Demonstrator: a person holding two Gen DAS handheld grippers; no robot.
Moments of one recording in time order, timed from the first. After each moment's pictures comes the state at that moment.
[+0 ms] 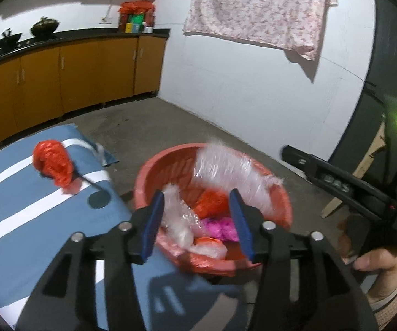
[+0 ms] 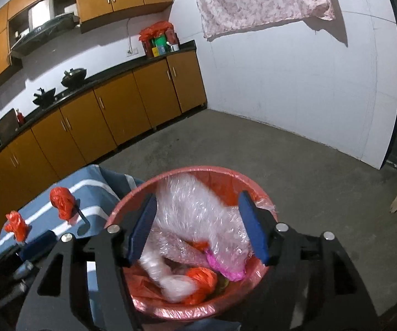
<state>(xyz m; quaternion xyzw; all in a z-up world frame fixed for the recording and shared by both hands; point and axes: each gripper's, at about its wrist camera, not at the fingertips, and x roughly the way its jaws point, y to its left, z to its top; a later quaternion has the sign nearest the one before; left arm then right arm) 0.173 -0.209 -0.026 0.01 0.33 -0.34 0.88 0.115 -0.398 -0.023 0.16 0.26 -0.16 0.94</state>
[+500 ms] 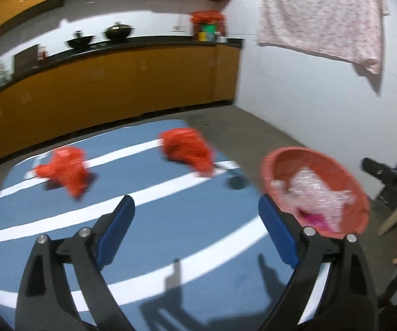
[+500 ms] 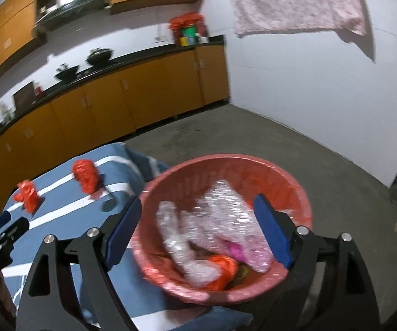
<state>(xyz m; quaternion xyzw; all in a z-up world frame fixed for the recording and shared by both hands) 0.172 -0.076 -0.020 0.03 0.31 -0.14 0.94 0.125 -0.340 -0.016 0.11 0.28 -0.10 0.95</state>
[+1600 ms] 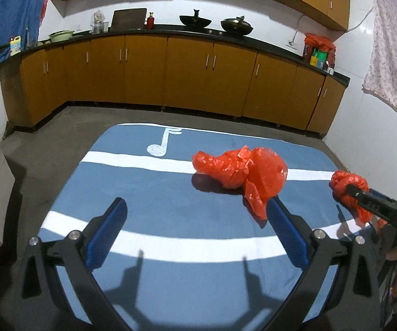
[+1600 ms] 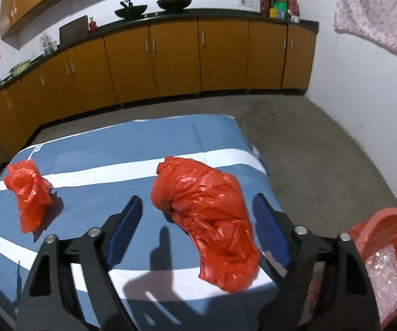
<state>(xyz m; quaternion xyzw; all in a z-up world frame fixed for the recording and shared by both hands) 0.238 0.139 -0.039 -0.10 0.31 0.07 0.94 0.344 -0.169 -0.073 0.02 0.37 0.05 0.93</state>
